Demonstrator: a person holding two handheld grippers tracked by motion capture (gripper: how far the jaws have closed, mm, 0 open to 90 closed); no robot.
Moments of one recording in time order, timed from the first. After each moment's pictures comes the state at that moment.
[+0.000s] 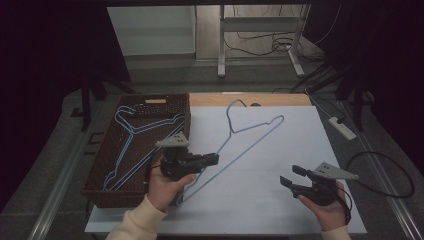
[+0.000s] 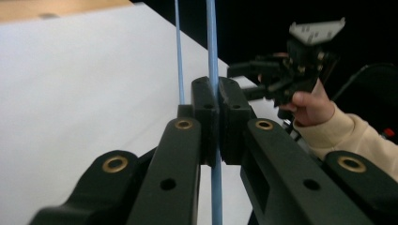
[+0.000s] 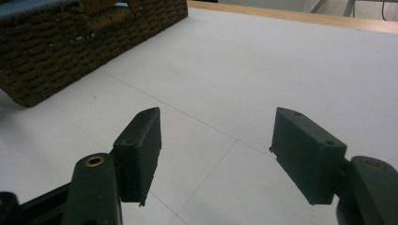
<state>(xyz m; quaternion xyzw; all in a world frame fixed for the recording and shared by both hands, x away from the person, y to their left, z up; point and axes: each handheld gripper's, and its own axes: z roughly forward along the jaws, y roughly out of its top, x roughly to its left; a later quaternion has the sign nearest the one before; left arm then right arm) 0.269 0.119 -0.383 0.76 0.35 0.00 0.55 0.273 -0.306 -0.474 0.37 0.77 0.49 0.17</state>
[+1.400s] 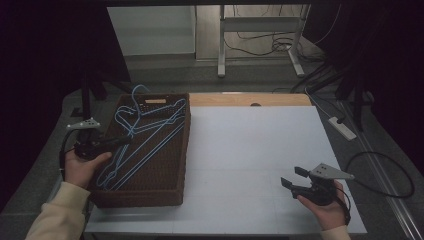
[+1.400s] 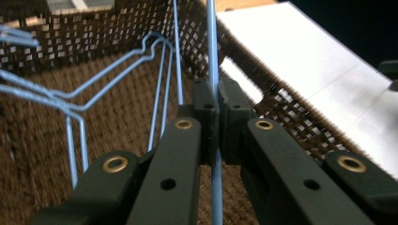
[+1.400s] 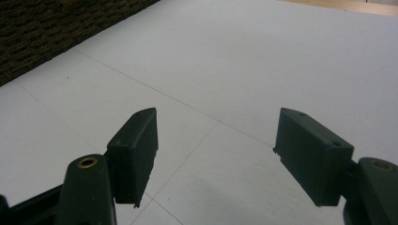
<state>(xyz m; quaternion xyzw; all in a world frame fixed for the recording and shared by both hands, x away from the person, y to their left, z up) 0.305 0.320 -0.420 0.74 0.47 0.09 0.46 0.277 -0.309 -0.485 0.38 0.78 0.46 0.19</state>
